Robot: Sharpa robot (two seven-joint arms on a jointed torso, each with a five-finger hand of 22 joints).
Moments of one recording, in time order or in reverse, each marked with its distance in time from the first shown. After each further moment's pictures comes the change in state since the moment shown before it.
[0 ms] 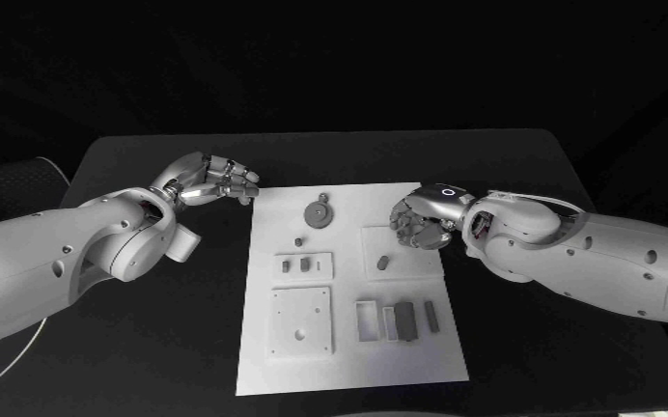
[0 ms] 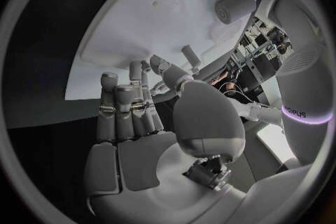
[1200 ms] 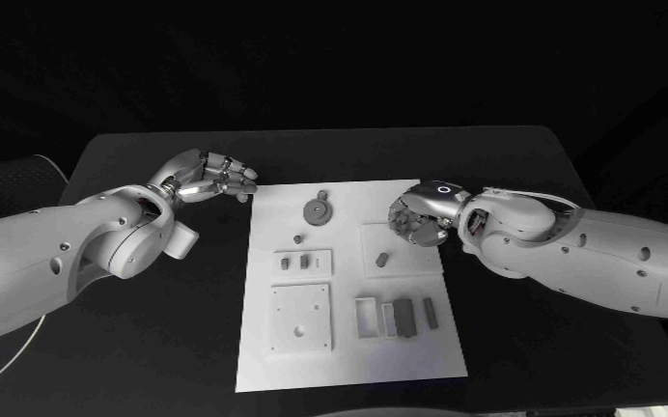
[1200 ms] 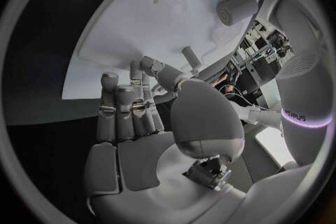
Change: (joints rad) left arm 0.000 0.000 0.000 -0.005 0.003 -0.001 0.000; left_hand 0.000 0.000 -0.003 -0.003 0.000 0.000 0.000 -0.001 -0.001 0.000 0.000 0.000 -0.002 0.011 -0.003 -0.004 0.016 -0.002 0.011 -0.004 -0.003 0.003; right arm 0.000 0.012 0.001 -0.004 -0.028 0.005 -0.004; right_hand 0.062 0.063 0.109 0.002 0.007 0.084 -0.044 0.041 0.026 0.045 -0.023 0.002 0.038 0.013 -0.008 0.000 -0.003 0.004 0.013 -0.005 -0.001 0.000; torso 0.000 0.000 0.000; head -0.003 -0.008
